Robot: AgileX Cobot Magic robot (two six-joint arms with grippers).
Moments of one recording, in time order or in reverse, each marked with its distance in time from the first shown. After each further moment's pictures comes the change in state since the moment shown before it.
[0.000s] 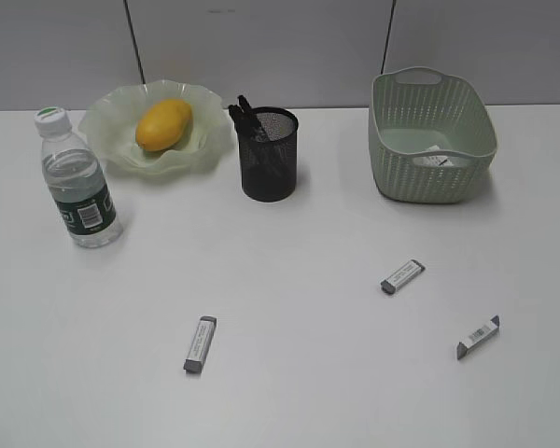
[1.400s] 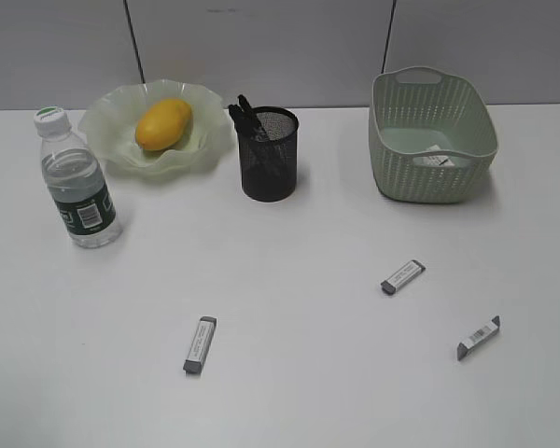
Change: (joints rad) left arm -0.072 0.410 0.002 -0.104 -0.017 -0.001; right arm 0.000 0.000 0.008 -0.097 0.177 0.009
